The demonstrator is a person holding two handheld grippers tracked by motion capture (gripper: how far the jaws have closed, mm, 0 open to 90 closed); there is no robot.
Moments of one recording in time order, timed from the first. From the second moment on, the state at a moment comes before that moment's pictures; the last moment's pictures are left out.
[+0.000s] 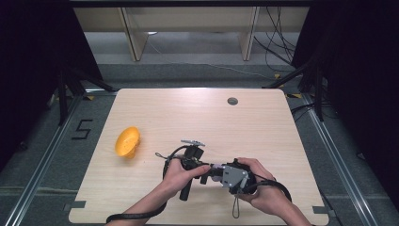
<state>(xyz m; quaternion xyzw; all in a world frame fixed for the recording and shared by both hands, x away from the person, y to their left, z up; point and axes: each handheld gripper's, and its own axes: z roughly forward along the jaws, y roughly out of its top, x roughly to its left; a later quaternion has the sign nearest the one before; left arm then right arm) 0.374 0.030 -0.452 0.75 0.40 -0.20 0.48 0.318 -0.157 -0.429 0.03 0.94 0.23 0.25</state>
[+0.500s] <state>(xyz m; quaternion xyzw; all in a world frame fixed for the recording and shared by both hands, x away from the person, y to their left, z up) 0.374 0.031 -0.446 0.78 0.36 -0.16 0.49 0.320 -0.158 -0.429 0.04 0.93 0.25 0.25</state>
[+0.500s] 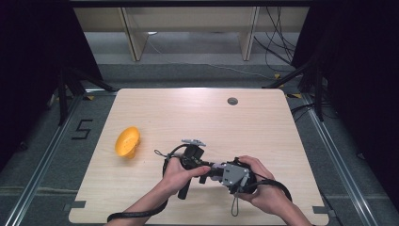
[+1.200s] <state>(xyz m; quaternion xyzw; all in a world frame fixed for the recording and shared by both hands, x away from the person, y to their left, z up) 0.377 0.041 -0.437 0.80 0.36 -0.08 0.48 0.318 -0.183 -0.418 0.07 0.93 0.26 0.27</state>
